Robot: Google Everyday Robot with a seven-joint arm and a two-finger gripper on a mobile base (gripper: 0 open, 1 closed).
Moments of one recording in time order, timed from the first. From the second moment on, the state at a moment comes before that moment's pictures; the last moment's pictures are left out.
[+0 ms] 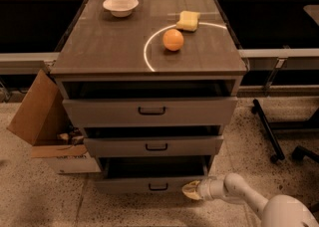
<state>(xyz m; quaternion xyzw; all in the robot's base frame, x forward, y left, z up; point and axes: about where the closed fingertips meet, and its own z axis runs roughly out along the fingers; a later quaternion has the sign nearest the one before) 0.548 -0.145 0.147 -0.48 0.75 0.30 0.35</state>
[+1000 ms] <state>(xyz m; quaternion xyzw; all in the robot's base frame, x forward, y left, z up) 0.603 -0.143 0.159 -0.47 0.74 0.26 0.40</state>
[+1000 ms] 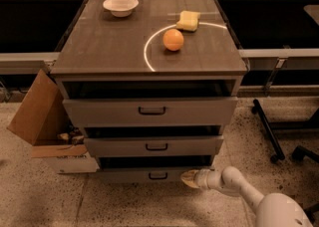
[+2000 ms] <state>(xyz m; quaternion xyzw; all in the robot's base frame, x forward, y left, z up) 0.629 -0.135 0.168 -0.48 0.75 0.21 0.40</state>
